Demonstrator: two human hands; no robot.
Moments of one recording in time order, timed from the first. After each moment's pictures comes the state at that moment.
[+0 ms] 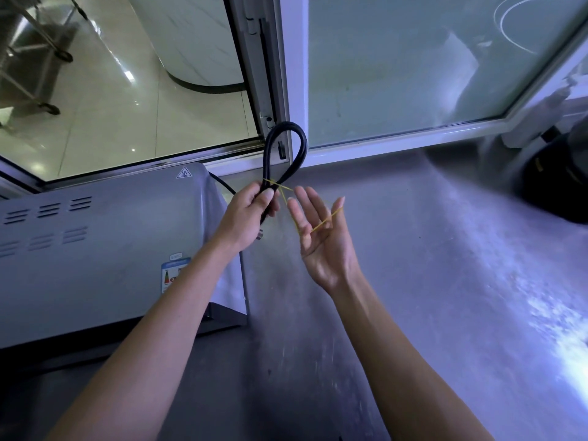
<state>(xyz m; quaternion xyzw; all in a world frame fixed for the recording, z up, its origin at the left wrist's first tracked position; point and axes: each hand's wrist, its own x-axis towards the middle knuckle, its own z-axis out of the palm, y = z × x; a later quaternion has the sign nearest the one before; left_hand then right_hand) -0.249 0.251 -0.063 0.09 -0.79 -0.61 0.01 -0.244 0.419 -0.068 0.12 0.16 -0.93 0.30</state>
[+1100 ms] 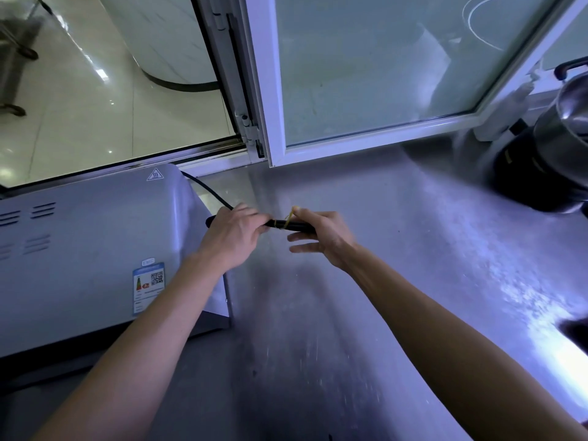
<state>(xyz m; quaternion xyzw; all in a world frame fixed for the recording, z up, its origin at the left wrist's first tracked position) -0.246 0.257 -0.093 -0.12 -0.98 -0.13 0.01 -0.288 0.463 -0.100 0.10 0.61 -0.71 0.33</state>
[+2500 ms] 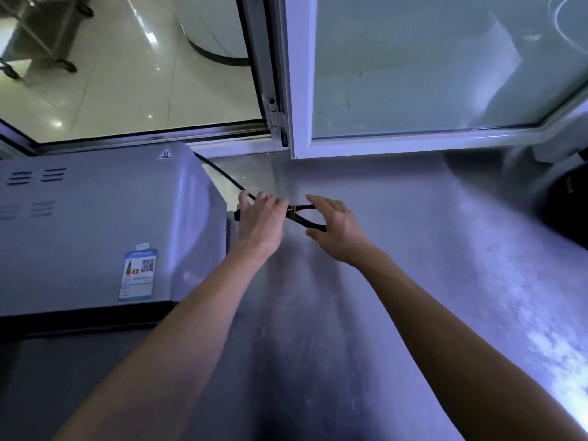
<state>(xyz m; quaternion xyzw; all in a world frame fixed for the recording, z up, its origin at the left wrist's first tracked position) -0.284 0.298 -0.147 0.07 -1.00 0.03 -0.02 -0.334 0.474 -0.146 -0.27 0.89 -0.31 0.18</state>
